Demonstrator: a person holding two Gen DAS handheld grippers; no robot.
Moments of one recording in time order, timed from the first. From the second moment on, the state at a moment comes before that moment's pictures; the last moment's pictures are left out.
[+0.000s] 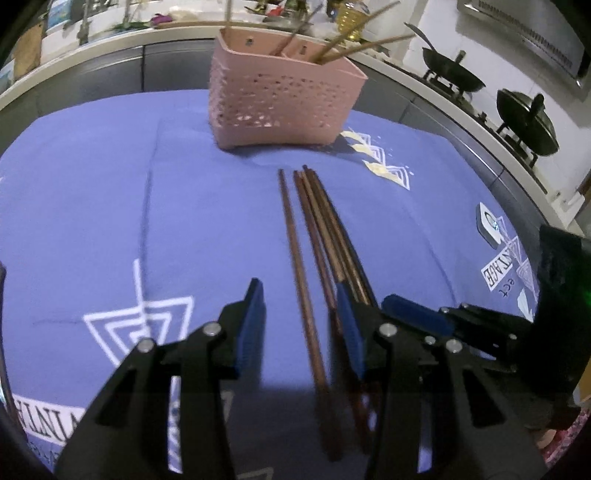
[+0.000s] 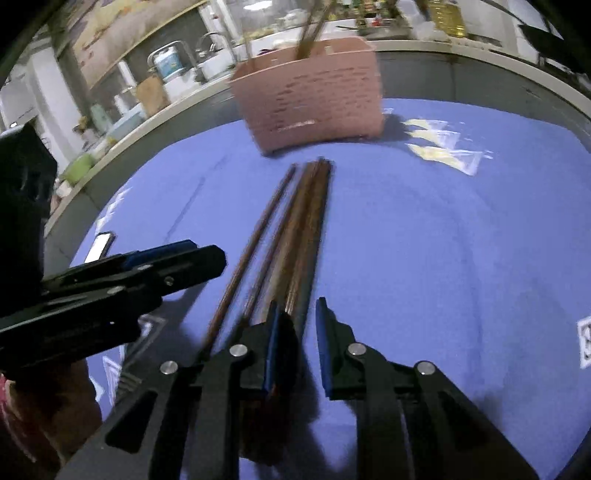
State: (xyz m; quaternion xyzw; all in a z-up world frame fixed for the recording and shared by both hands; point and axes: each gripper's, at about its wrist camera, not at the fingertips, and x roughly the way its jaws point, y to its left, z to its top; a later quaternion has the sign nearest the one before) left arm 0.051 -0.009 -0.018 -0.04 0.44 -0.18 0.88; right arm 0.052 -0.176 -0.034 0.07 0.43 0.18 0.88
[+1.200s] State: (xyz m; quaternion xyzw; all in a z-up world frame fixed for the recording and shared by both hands) left arm 0.015 0.023 -0.036 0.03 0.45 -0.13 0.88; right arm 0.013 -0.223 -0.040 0.06 0.46 0.14 0.87
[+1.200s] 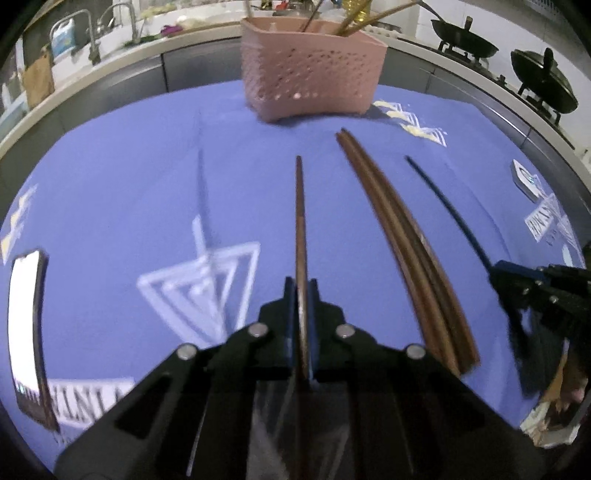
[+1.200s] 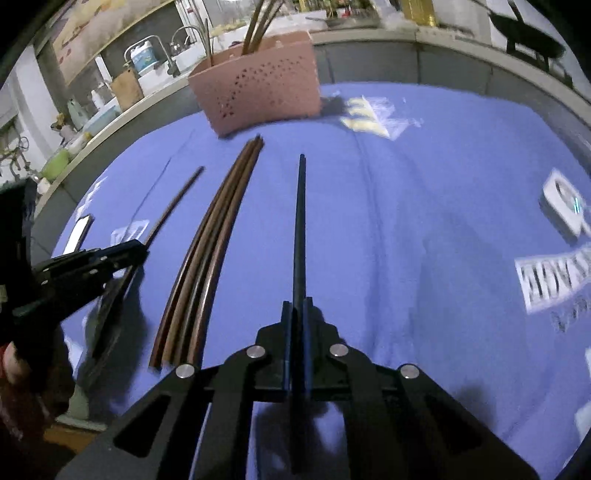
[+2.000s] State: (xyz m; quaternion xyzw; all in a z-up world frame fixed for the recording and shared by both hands) left arm 0.069 0.002 -0.033 0.05 0.44 -0.12 0.89; right arm 0.112 -0.208 -0.030 0.07 0.47 0.17 0.86
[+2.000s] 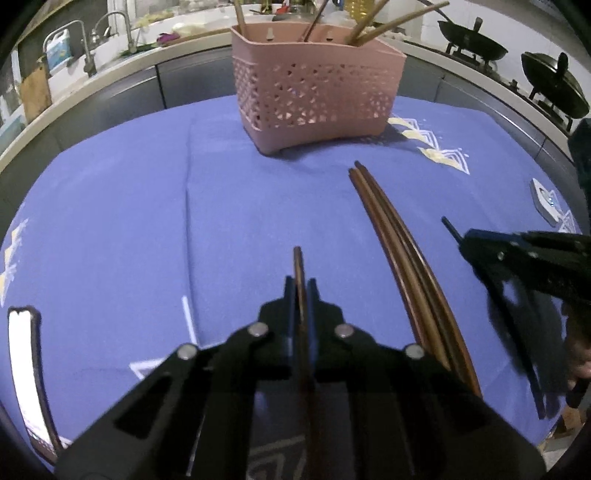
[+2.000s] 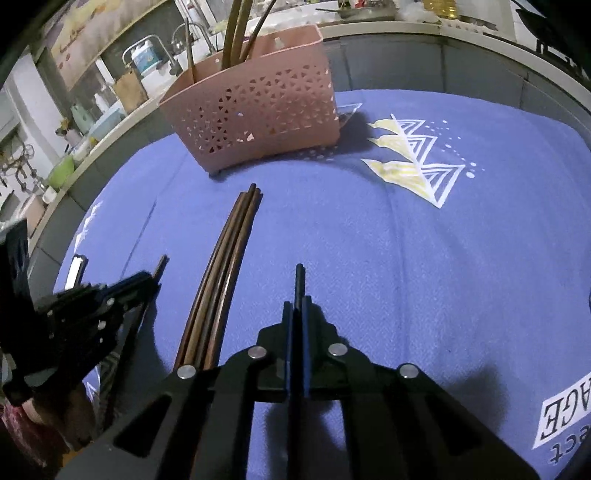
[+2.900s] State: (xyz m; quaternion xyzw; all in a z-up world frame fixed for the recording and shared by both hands) left arm 0.030 0.078 0.123 -0.10 0.29 -0.17 0.94; right arm 0.050 -0.227 0.127 0.11 0.21 0.21 0.95
